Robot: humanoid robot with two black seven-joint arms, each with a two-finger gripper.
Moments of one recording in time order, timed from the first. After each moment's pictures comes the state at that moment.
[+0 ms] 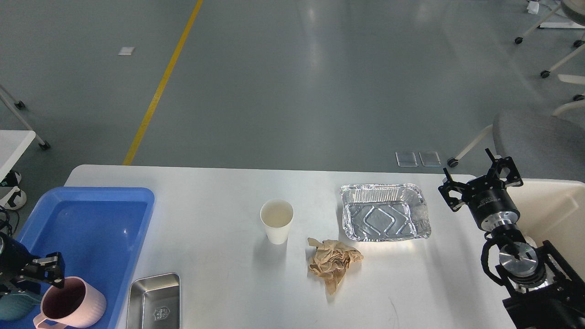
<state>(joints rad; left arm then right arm) -0.73 0.97 -0.34 -1.07 1.01 -0.94 0.35 0.29 -0.20 1.50 0.90 -0.16 0.31 0.07</state>
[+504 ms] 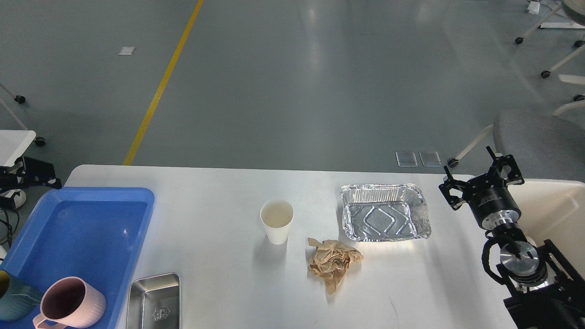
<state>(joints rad) -0.90 1.04 -0.60 -1.05 0.85 -0.96 0.41 0.29 -0.20 1.50 0.92 -0.16 0.30 0.07</state>
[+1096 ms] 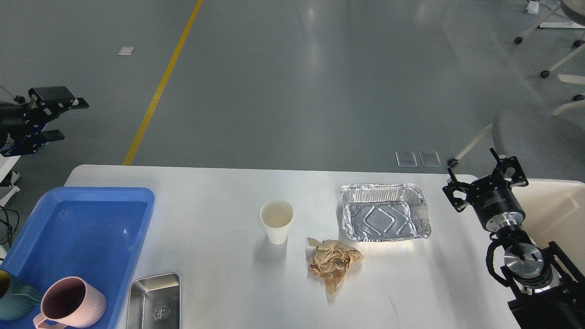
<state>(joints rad) -0.85 0.92 -0.68 -1.04 0.77 -0.54 0.17 0.28 -0.22 1.50 0.92 -0.16 0.30 0.07</state>
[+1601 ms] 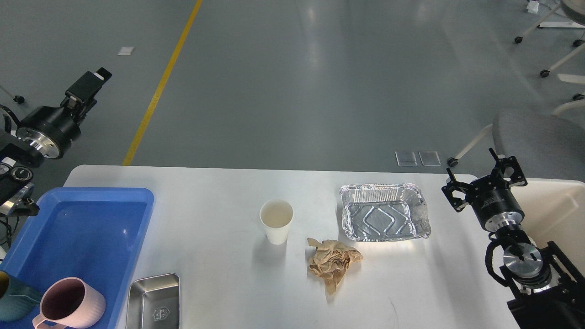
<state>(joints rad) -0.70 0.71 -0.67 -1.04 0.93 0.07 -0.21 0.28 -0.22 1.50 0.93 -0.16 0.30 0.07</state>
